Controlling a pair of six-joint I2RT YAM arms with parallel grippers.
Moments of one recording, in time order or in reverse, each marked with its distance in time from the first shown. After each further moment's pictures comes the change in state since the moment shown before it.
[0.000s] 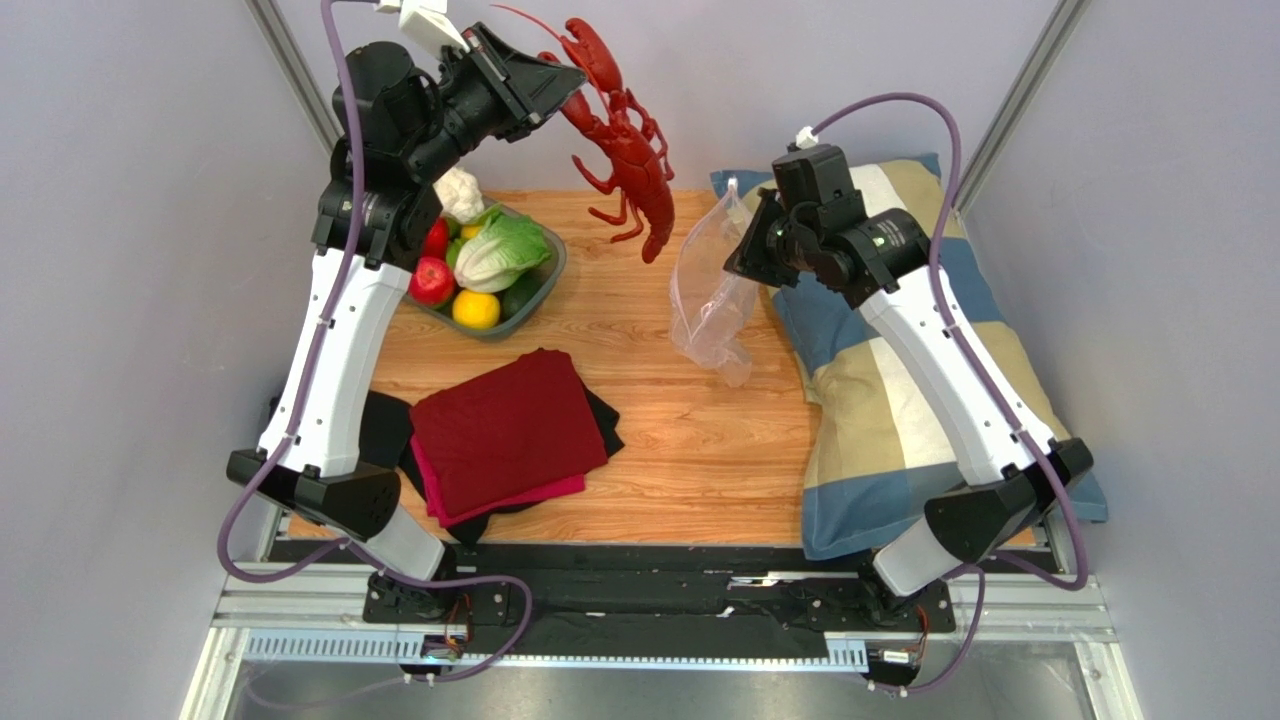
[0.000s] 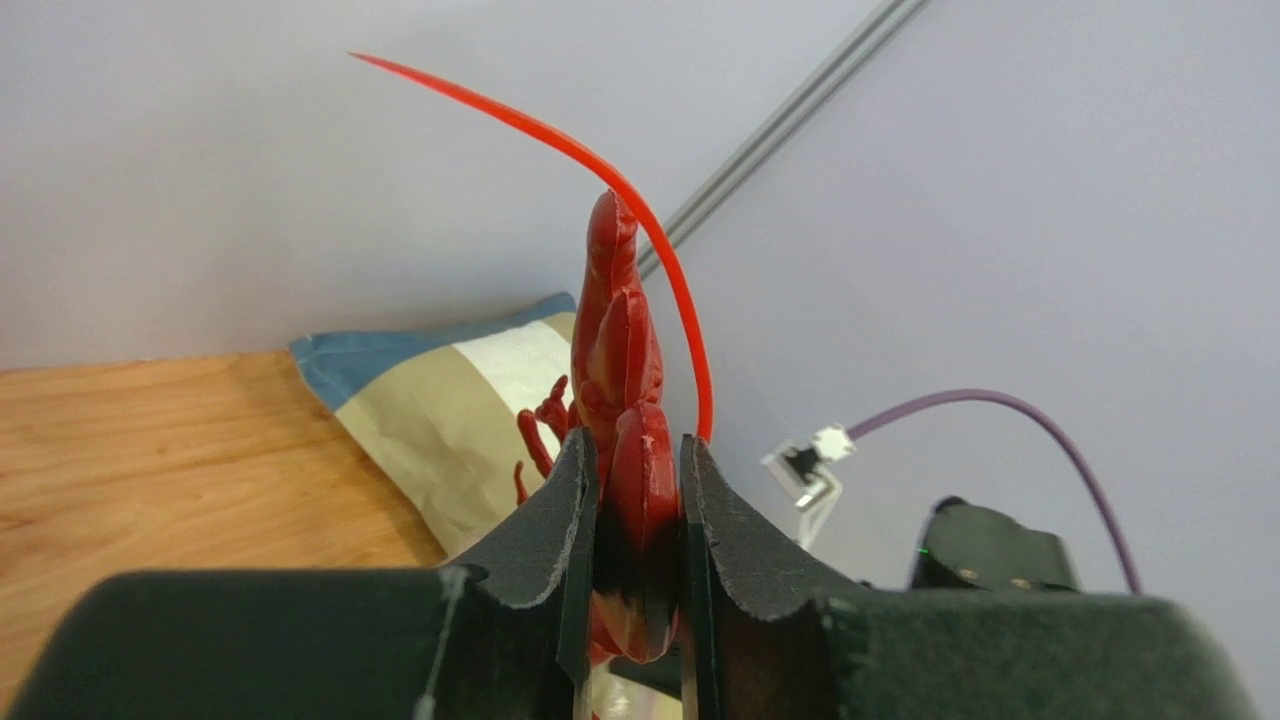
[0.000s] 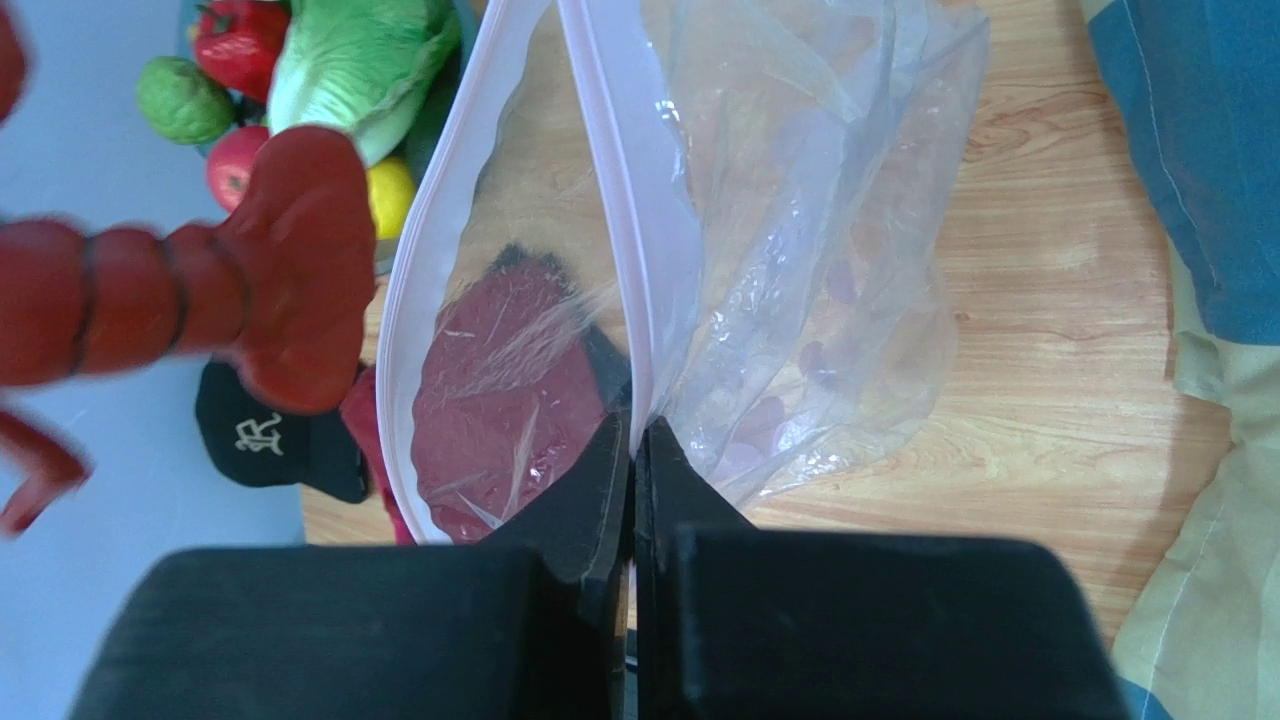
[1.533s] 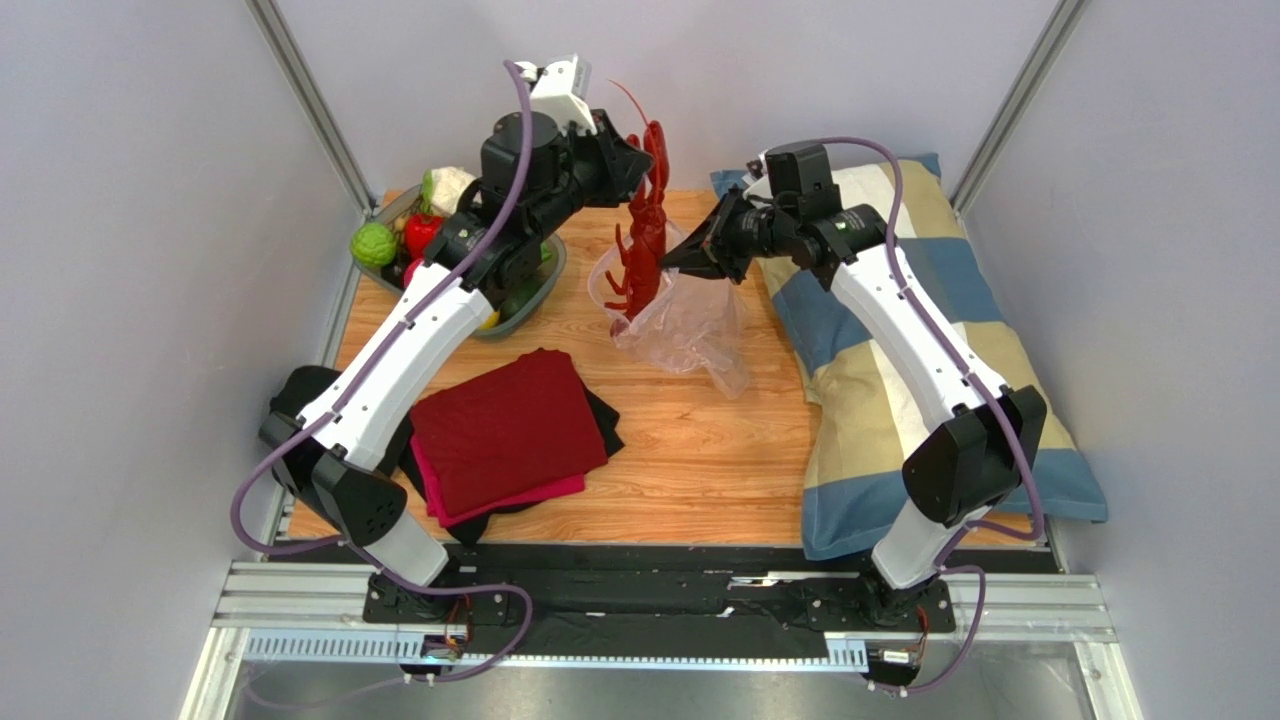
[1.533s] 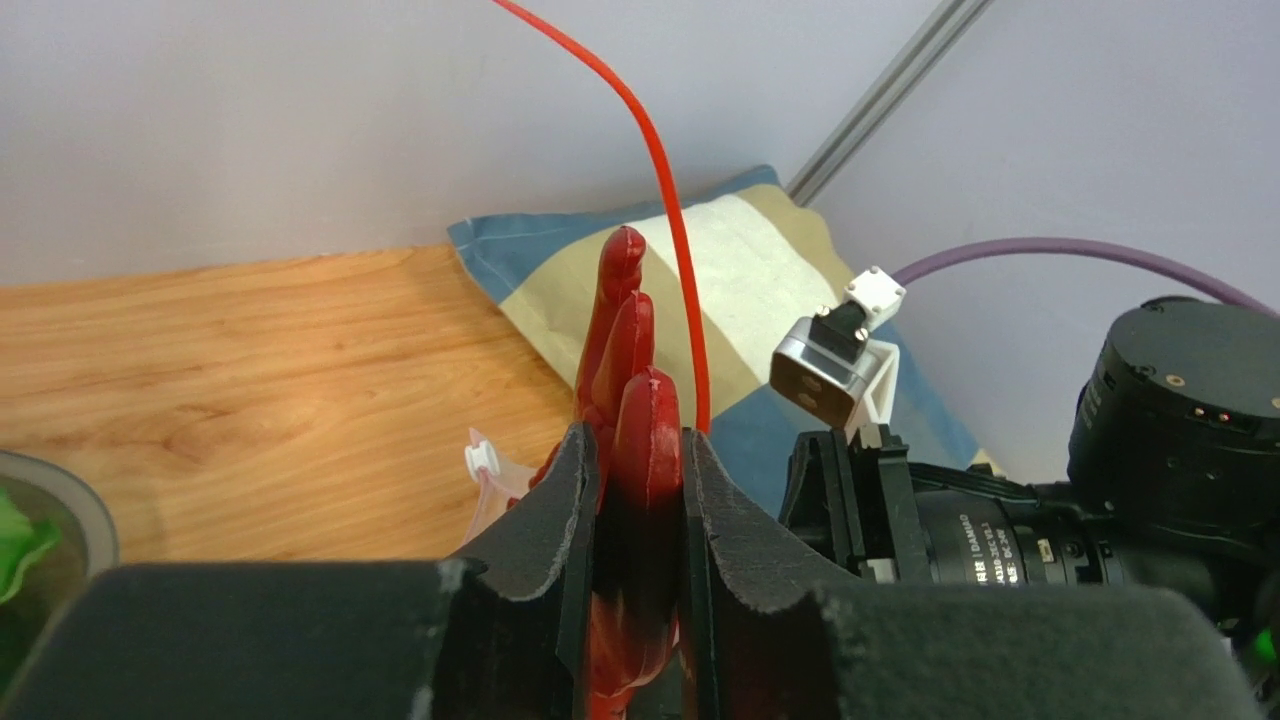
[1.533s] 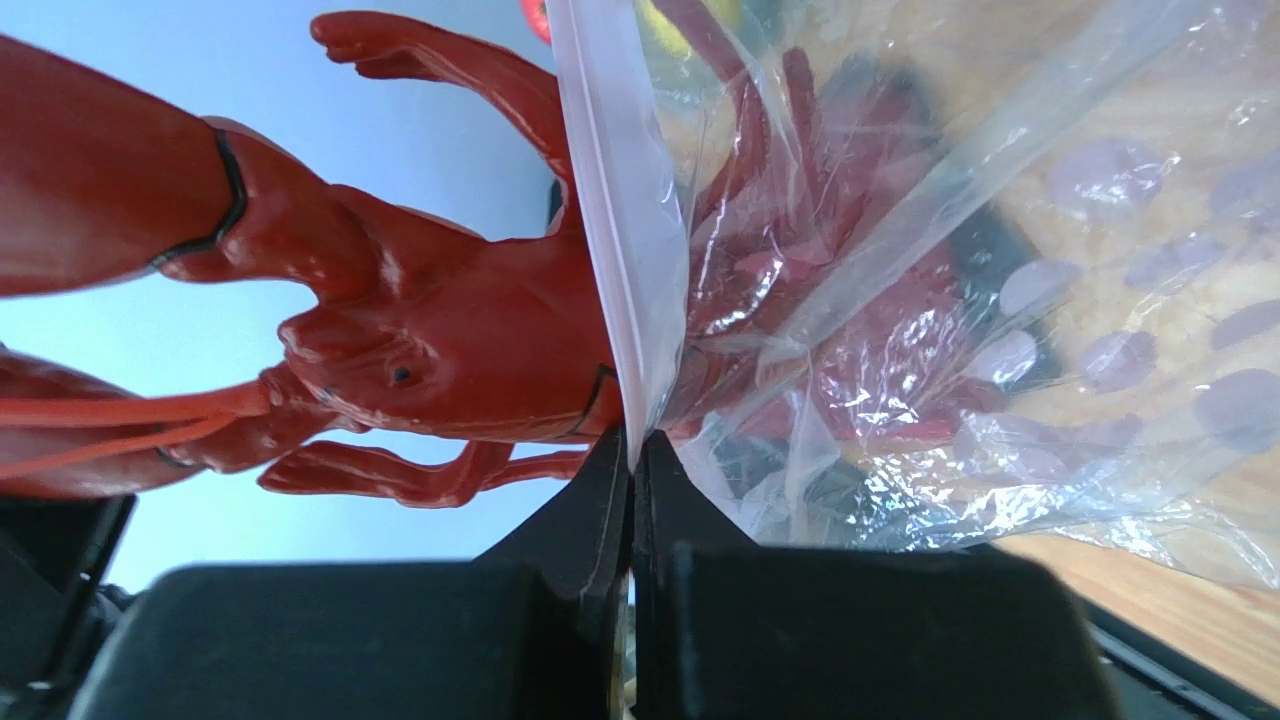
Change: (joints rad) left arm -0.256 0.011 -0.278 0.071 -0.338 0.268; right arm -0.095 0.138 -0.094 0.297 -0.615 0.325
